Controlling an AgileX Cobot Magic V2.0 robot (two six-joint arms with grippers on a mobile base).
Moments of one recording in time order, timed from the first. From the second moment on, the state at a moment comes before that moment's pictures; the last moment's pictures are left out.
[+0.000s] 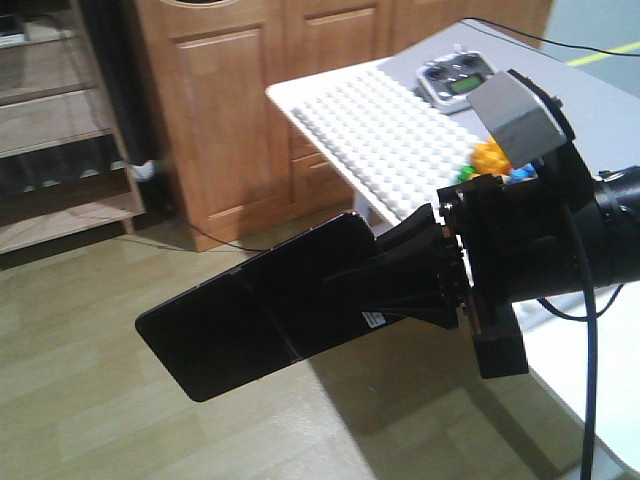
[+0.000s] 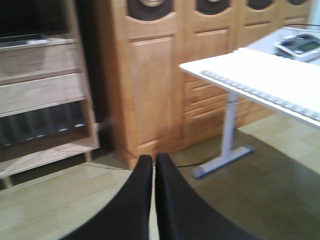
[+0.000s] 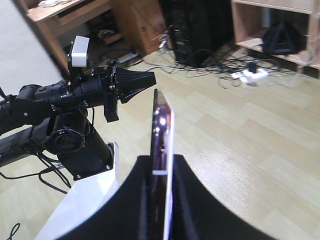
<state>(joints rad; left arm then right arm) 0.02 -0.02 0.03 -0.13 0.22 0.14 0.27 1.26 -1.02 1.27 1.21 -1.28</state>
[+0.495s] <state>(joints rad) 0.02 -0.02 0.03 -0.13 0.22 0.14 0.27 1.26 -1.02 1.27 1.21 -1.28</state>
